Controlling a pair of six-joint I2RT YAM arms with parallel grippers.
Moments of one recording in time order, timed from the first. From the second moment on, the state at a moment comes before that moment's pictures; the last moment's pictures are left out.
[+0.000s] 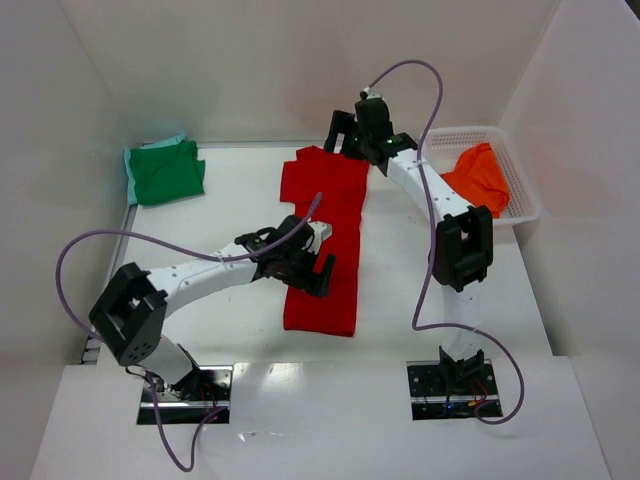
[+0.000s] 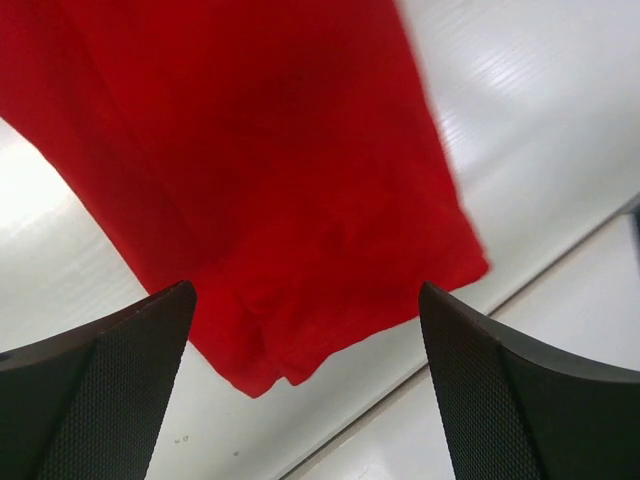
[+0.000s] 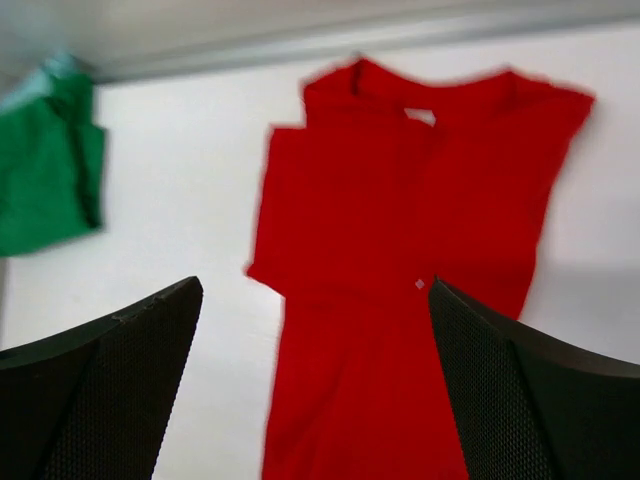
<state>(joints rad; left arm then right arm) -0.77 1.52 1.05 -0.48 0.15 -0.36 0.40 2.07 1.97 -0.43 0.04 0.49</state>
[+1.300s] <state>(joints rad) -0.83 1.78 1.11 -0.53 0.27 -0.29 0.37 2.56 2.29 -0.55 0.04 0.44</state>
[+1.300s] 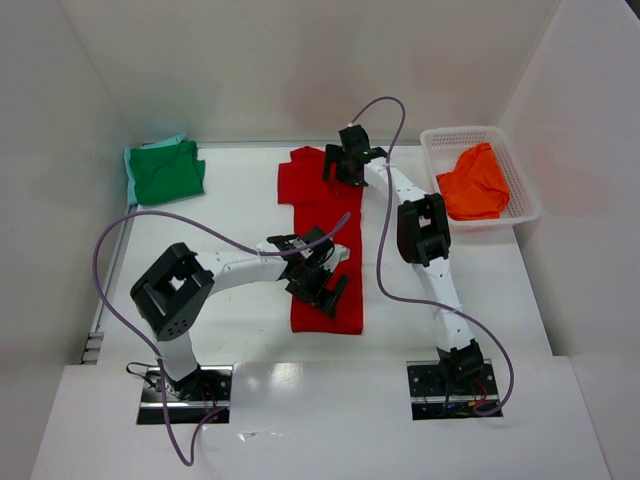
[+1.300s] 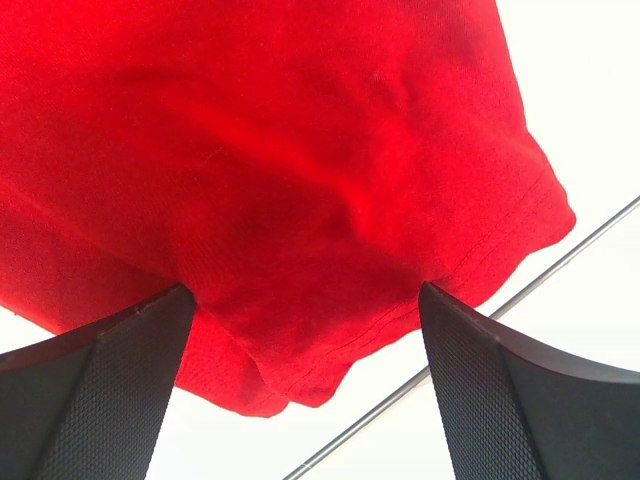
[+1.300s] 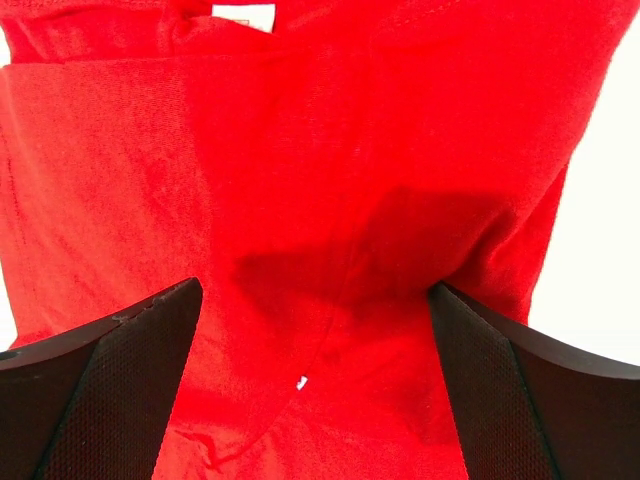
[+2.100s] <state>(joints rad) -0.71 1.36 1.11 -0.50 0.12 -0.38 0.34 1.90 1.88 -0.34 -0.06 0.42</state>
